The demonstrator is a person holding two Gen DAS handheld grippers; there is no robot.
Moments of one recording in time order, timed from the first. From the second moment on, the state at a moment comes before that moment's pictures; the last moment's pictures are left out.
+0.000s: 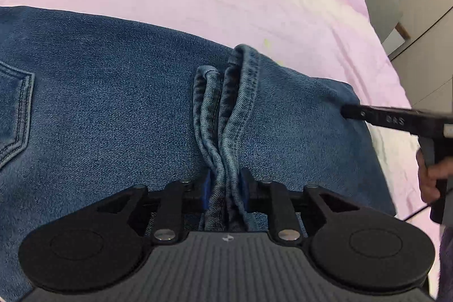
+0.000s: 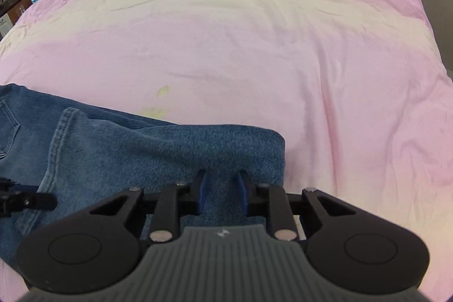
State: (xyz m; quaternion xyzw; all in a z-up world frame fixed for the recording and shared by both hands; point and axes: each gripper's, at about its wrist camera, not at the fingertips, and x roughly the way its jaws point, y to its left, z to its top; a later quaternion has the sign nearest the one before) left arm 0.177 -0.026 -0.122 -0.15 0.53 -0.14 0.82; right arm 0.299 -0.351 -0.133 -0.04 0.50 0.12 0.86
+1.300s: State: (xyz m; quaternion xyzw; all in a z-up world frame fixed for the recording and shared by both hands) left arm 0.160 -0.028 -0.090 -0.13 0.52 -0.11 0.83; right arm 0.178 -0.323 -0.117 -0.19 0.55 0.16 0.80
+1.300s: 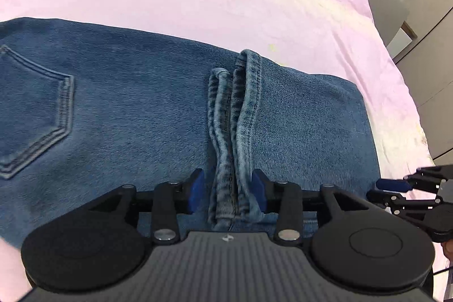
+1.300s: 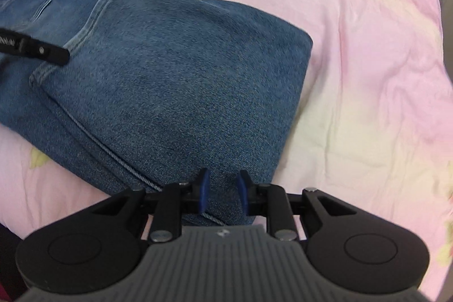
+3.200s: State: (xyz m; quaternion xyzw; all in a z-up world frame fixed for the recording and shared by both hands) left arm 0.112 0.222 -0.039 -0.38 0.32 0.10 0.86; right arm 0.278 -0.121 -0.154 -0.40 0.49 0.47 0.62
